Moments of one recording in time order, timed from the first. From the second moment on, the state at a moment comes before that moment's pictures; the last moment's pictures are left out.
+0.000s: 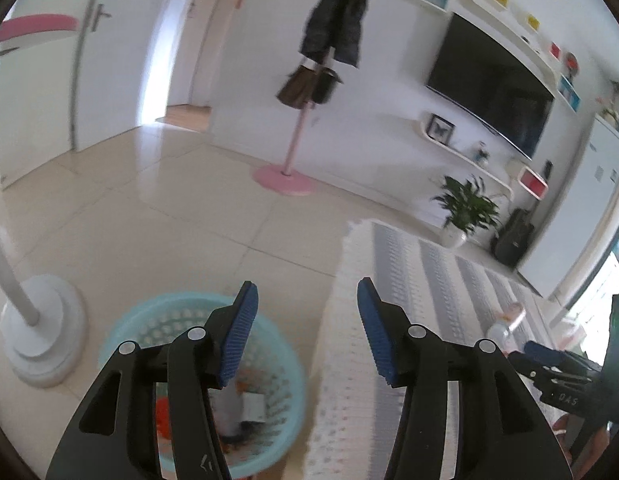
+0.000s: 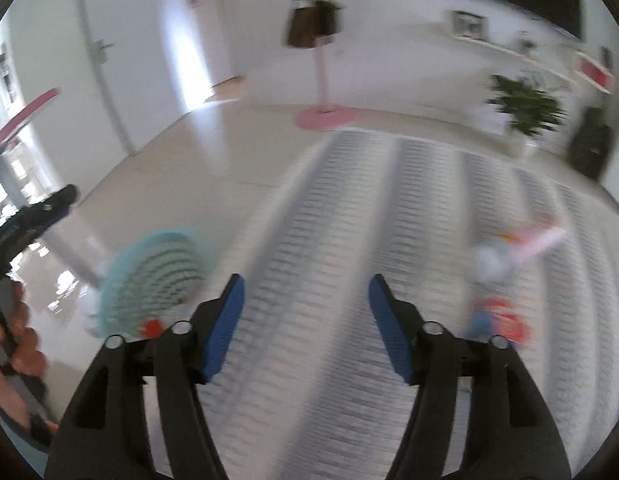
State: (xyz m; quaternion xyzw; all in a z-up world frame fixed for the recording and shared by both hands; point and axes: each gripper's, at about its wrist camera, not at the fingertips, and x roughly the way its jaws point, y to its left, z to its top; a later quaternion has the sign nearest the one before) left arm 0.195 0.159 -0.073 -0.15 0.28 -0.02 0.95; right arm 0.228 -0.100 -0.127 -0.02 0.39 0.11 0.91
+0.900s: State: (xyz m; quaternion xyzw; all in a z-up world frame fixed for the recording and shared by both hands) left arm 0.223 -0.013 -0.118 -0.09 0.33 -0.16 0.92; right arm 0.268 -0.213 -0.223 0.10 0.49 -0.04 0.87
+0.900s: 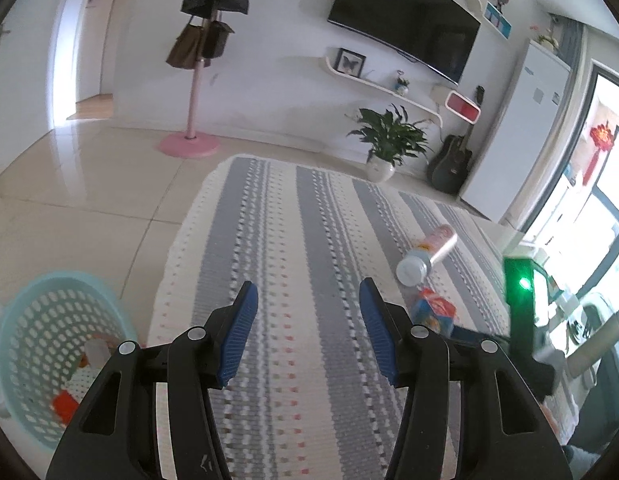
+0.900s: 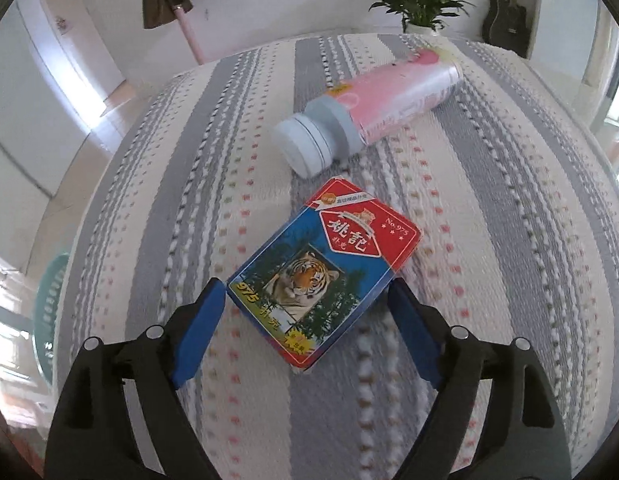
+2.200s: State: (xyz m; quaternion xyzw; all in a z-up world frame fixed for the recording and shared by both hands) left arm 0.363 -0.260 -0.168 0.14 0.42 -0.32 0.84; right arm 0.247 -0.348 -0.220 0.10 0.44 -0.04 0.89
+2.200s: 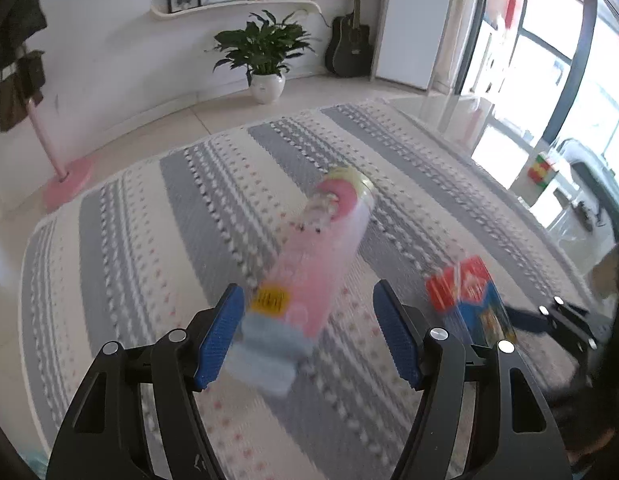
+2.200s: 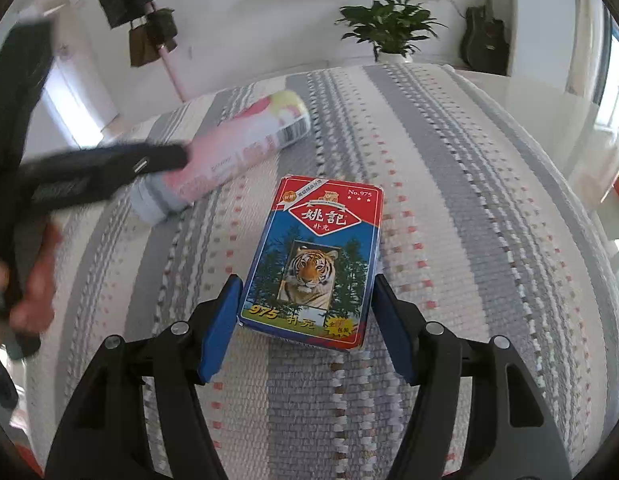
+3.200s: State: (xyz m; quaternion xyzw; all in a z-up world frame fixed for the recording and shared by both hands) left arm 0.302 -0.108 -0.110 -0.02 0.39 -0.25 0.88; right arm 0.236 -0.271 -0.158 0.09 0.37 0.04 0.92
